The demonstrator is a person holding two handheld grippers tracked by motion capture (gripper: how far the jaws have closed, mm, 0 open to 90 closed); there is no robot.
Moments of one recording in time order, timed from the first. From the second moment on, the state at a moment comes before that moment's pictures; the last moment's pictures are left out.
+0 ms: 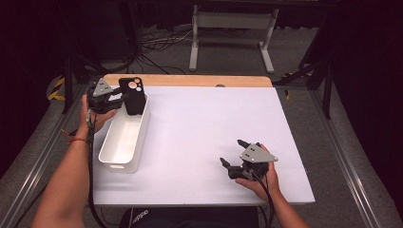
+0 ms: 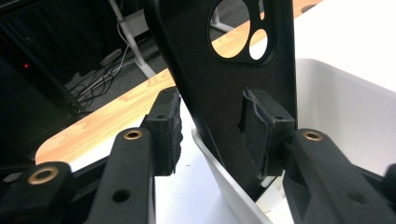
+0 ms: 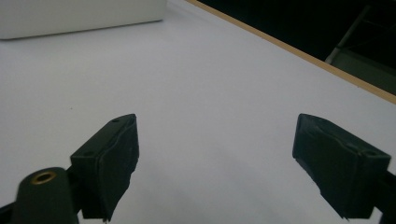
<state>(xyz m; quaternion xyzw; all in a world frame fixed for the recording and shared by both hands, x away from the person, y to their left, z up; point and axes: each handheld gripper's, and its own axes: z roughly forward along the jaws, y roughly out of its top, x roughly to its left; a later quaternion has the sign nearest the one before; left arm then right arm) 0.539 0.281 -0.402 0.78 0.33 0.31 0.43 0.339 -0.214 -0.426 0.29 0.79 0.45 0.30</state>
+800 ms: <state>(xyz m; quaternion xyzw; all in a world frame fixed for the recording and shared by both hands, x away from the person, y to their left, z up) 0.500 0.288 -0.382 0.75 0.35 0.33 0.46 0.342 -0.210 -0.426 0.27 0.79 0.45 0.31</state>
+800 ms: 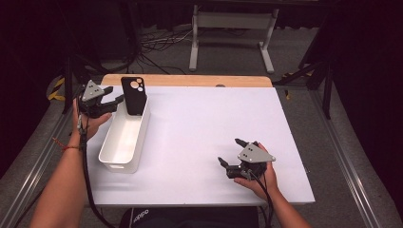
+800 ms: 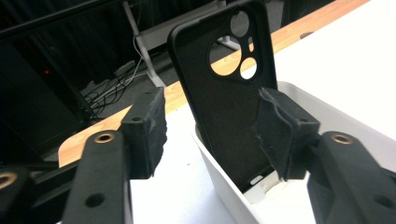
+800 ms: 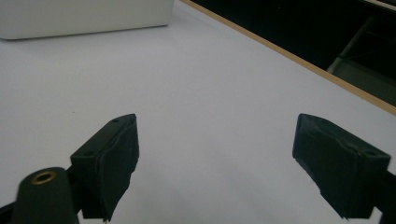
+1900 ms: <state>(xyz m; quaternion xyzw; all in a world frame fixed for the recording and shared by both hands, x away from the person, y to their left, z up) 0.445 0.284 -0.371 0.73 0.32 0.34 0.50 0.344 -0.196 -0.429 0.25 0.80 0.45 0.31</state>
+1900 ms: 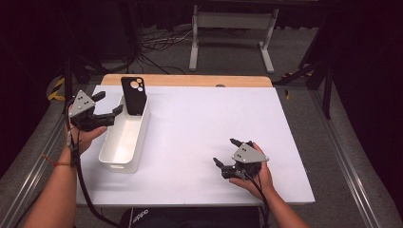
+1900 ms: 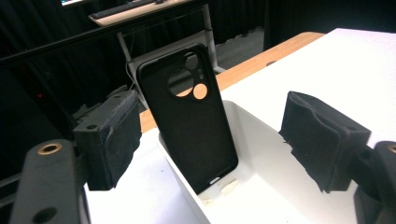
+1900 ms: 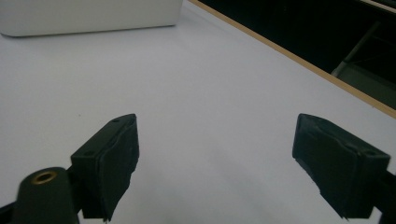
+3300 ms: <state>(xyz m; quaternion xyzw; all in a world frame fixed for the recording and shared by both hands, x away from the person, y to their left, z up) 0.391 0.265 -0.366 0.74 0.27 0.33 0.53 0.341 -0.203 -0.421 0.25 0.79 0.45 0.32</state>
